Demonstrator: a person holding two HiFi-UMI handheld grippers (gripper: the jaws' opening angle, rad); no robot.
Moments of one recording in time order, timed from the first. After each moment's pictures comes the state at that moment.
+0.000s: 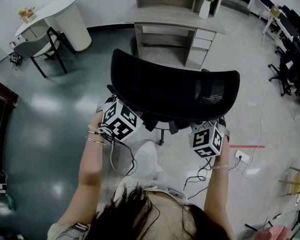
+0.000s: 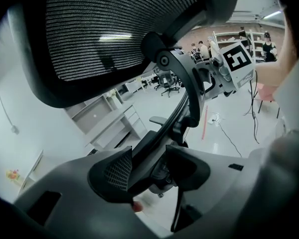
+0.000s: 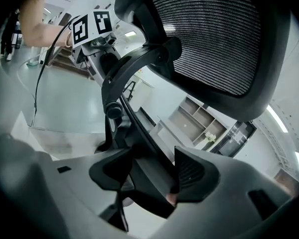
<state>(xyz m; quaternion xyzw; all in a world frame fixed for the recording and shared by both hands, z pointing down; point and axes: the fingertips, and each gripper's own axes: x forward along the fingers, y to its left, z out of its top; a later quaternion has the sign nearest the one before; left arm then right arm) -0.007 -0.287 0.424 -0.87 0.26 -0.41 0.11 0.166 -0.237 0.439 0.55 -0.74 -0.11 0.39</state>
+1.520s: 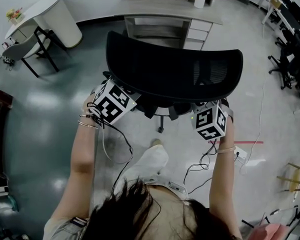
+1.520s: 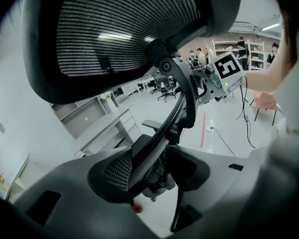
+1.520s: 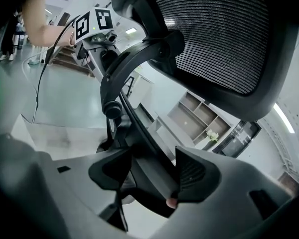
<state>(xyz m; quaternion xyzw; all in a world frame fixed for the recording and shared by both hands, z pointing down) 0.062 -0.368 0.419 -0.89 0.22 -0.40 0.09 0.236 -0.329 0.442 0.53 -0.74 -0.10 0.40</state>
